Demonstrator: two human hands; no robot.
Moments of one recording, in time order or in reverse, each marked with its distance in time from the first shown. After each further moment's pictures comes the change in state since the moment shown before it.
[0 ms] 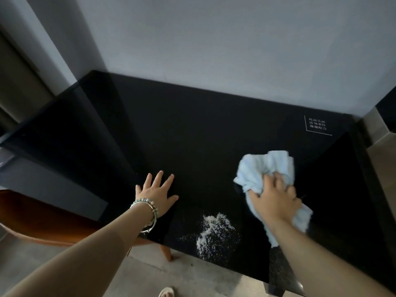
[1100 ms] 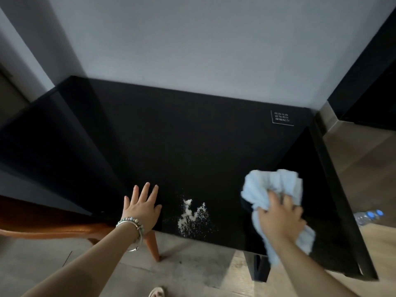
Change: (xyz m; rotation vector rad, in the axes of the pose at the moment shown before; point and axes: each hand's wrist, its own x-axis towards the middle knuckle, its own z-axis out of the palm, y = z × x) left_hand -0.057 0.016 0.039 -0.032 0.043 0.028; right_hand -0.080 0.078 -0.005 0.056 -0.047 0.221
